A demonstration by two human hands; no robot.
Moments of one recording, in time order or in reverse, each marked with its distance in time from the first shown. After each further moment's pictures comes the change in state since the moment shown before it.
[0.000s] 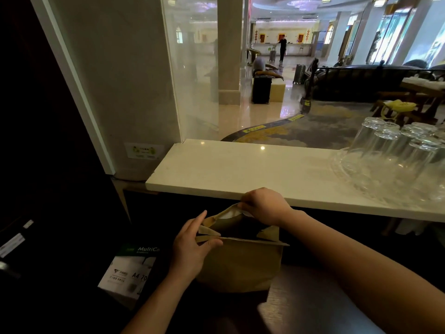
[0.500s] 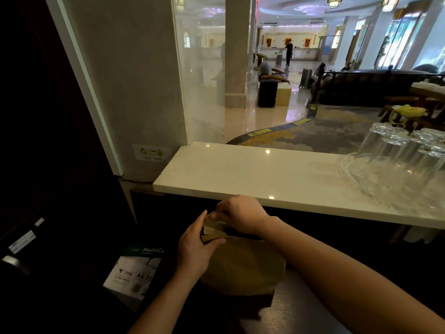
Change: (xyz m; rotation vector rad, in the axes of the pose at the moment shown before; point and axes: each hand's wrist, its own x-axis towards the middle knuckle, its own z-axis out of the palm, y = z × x) left_hand 0.003 0.000 0.002 0.023 0.067 -0.080; right_hand 0.019 -0.058 0.014 -0.030 0.030 -0.235
